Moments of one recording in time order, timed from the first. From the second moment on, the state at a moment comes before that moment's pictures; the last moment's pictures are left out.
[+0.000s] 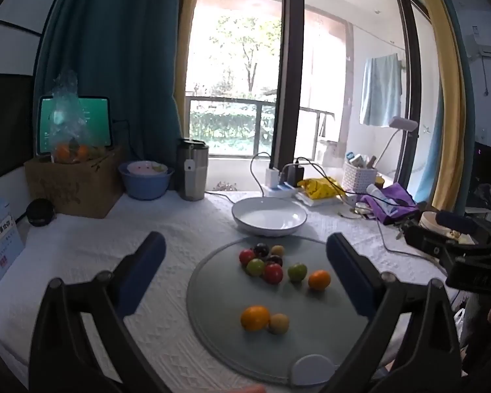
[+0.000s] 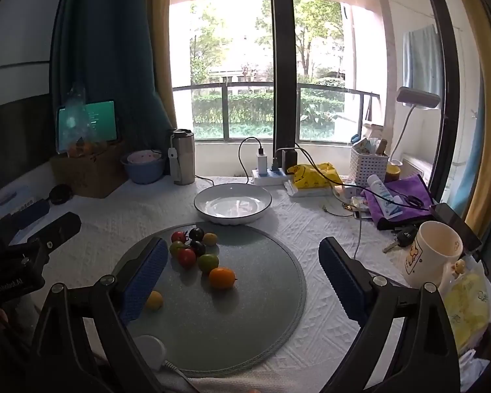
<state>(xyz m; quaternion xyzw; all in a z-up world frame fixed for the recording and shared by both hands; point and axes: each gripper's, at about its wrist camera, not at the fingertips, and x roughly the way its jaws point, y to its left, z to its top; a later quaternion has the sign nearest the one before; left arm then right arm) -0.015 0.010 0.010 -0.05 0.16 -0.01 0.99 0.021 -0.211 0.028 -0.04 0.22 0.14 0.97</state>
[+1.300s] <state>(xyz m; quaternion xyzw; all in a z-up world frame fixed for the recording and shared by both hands) -0.020 0.003 0.010 -0.05 0.15 -0.02 0.99 0.021 -0.206 0.026 -0.04 0.22 0.15 0.96</state>
